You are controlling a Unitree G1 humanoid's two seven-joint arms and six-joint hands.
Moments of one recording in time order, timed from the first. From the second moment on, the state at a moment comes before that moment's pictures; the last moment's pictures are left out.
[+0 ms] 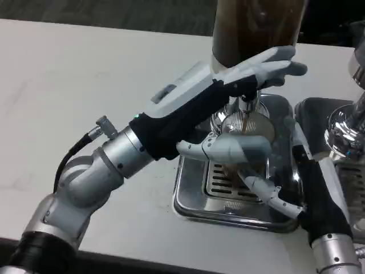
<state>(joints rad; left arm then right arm) -0.51 0.32 -0.25 0.52 0.20 -0.92 -0.33 0.11 -0.13 0.13 0.11 -0.30 -0.19 -0.19</state>
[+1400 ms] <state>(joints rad) -0.35 0.35 -0.04 0.24 0.11 -0.87 -0.24 0.02 -0.06 0.10 0.29 -0.24 -0.31 -0.18</state>
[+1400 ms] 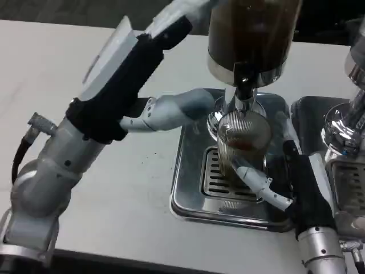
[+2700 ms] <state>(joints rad) 0.07 0.43 0.01 0.54 0.41 -0.84 0.00 -0.03 -0.05 0.10 0.38 -0.21 -0.36 -0.14</state>
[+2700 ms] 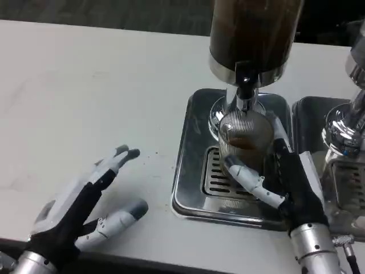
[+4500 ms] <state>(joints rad) 0.12 0.45 -0.02 0.46 0.39 -0.84 0.06 -0.16 -0.01 0.11 0.53 -0.23 -0.38 -0.18</state>
